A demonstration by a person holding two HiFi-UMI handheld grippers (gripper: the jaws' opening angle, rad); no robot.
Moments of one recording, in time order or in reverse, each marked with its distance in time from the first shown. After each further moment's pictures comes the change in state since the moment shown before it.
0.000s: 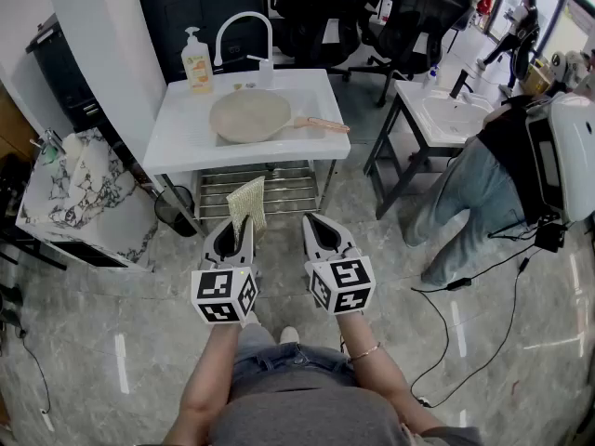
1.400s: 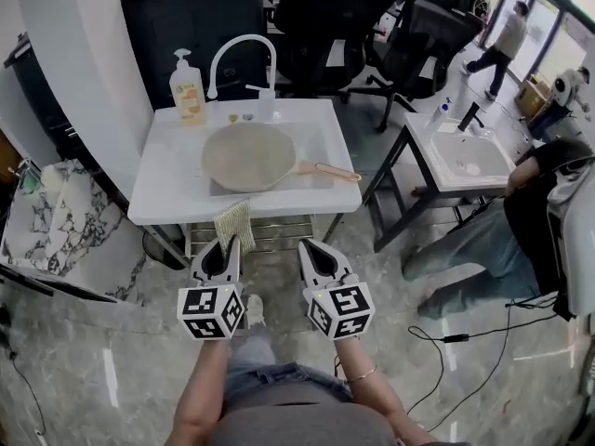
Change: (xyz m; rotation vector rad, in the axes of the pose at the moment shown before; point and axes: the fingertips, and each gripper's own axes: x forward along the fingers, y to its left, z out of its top) left arm 0.132 0.098 0.005 -0.086 0.043 -0.001; right arm 0.138 -0.038 0.012 0.019 0.018 0.017
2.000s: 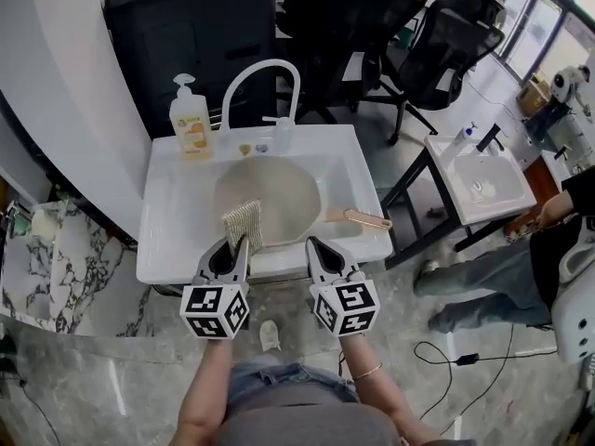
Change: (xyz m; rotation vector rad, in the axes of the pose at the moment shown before) left arm 0.146 0.099 0.051 -0.037 0.037 -0.095; right arm 0.177 -0.037 0.037 0.001 0.042 -0.074
